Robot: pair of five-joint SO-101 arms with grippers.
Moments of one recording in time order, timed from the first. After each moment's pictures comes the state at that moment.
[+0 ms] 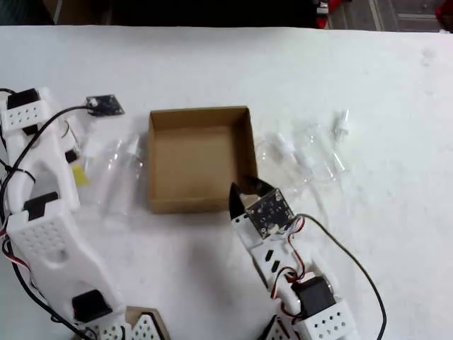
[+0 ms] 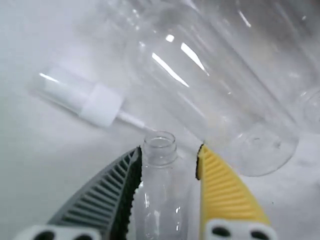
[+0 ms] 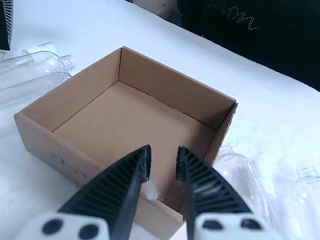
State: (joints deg) left arm -28.5 33.2 -19.7 89.9 -77.1; right arm -27.9 -103.2 96.4 35.0 14.7
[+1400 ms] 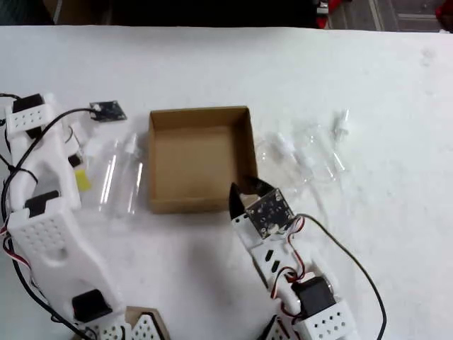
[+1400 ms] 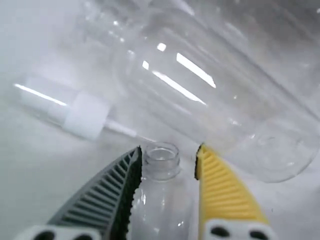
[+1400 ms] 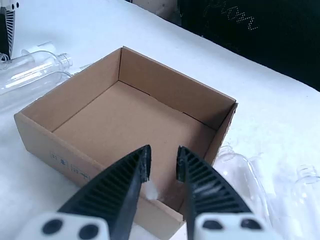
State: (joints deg) left arm -28.4 34.9 -17.2 87.8 -77.1; right arm -27.9 -103.2 96.4 35.0 14.7
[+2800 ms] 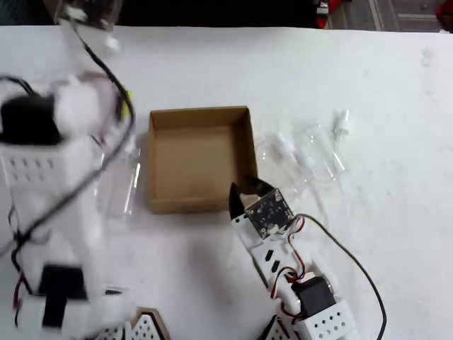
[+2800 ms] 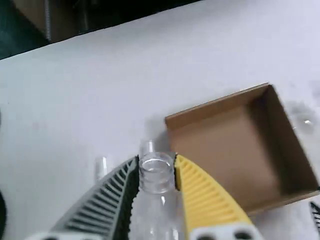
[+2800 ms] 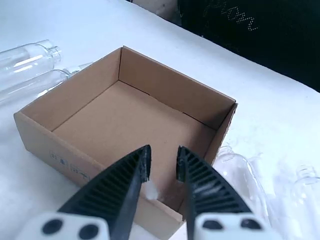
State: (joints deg) left arm -1.9 -9.0 -34.6 100.8 -6.6; right arm -27.9 -103.2 96.4 35.0 15.0
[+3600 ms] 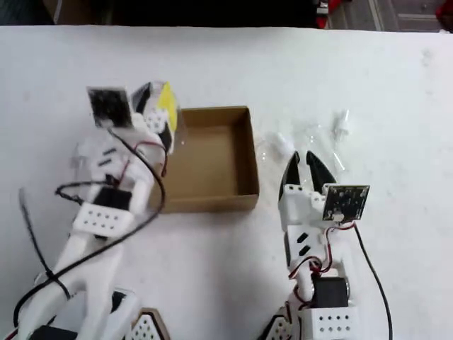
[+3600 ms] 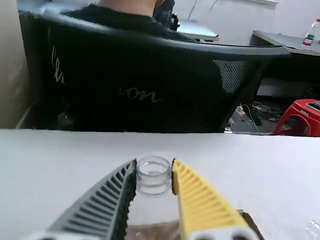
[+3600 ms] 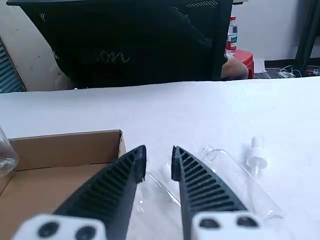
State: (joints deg) left arm 4.2 -34.5 60.7 -7.8 9.9; right arm -5.3 -103.2 96.4 25.1 -3.5
